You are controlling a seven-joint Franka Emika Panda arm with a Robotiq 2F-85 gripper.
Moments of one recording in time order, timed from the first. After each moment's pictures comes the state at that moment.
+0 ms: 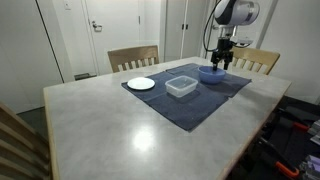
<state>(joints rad) -0.25 0.45 -0.15 -2.08 0.16 2.37 -0.34</state>
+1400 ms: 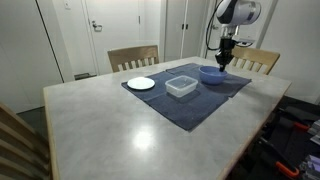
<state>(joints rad) -0.31 0.46 -0.13 -2.03 0.16 2.33 -0.35</state>
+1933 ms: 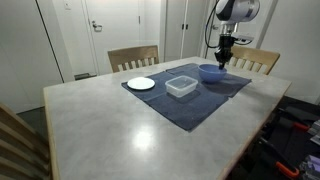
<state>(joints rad) -0.31 0.46 -0.13 -1.99 0.15 2.27 -0.35</state>
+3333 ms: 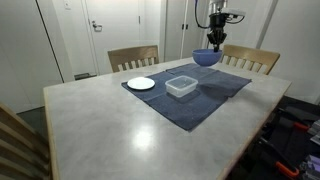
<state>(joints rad) -0.22 0.43 -0.13 -1.76 0.05 1.92 -0.21</state>
